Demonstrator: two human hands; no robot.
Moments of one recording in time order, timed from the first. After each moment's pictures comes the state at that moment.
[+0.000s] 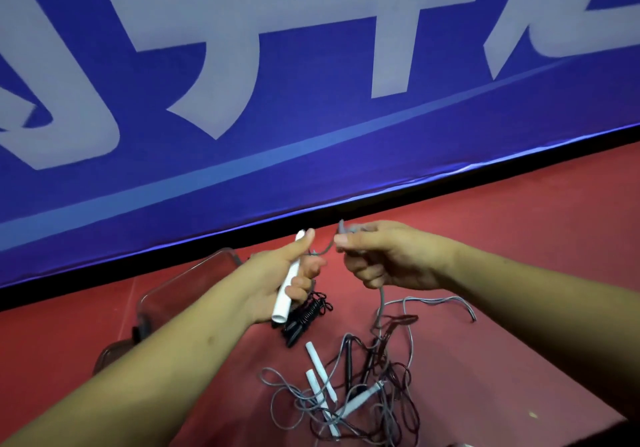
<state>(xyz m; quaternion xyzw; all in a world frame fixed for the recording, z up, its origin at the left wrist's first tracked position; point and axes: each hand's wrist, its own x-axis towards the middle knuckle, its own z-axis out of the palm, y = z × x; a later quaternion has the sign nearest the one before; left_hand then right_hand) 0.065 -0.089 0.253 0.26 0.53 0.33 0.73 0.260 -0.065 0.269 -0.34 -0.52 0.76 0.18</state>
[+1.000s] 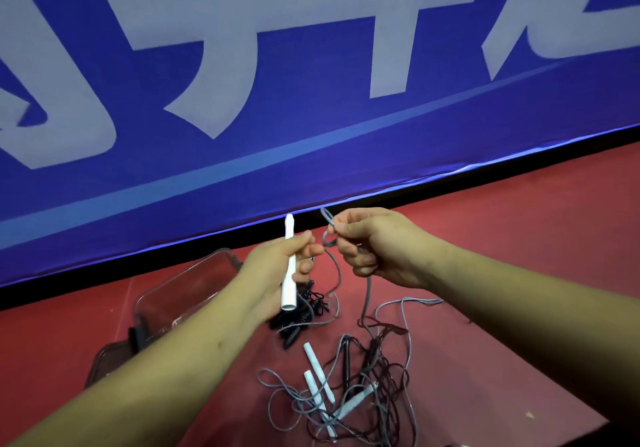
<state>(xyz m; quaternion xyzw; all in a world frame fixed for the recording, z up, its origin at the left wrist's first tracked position) 0.074 -0.082 0.245 0.25 0.52 0.48 0.66 0.244 -0.062 0.272 -0.37 -0.48 0.74 0.30</state>
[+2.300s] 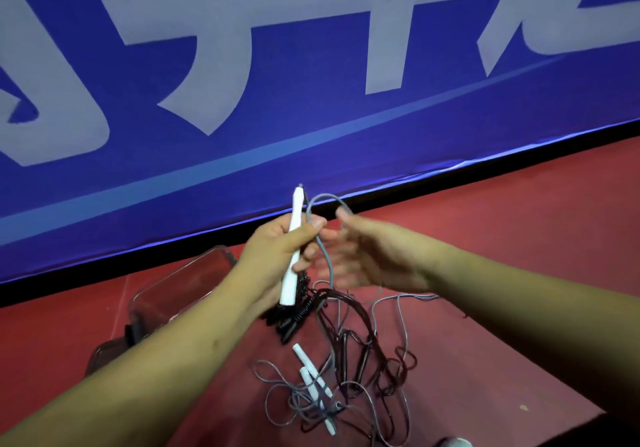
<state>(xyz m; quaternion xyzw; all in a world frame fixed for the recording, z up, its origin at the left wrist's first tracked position) 0.085 -0.094 0.268 0.40 0.46 0.49 0.62 0.257 -0.064 0.257 -0.39 -0.45 0.78 0.19</state>
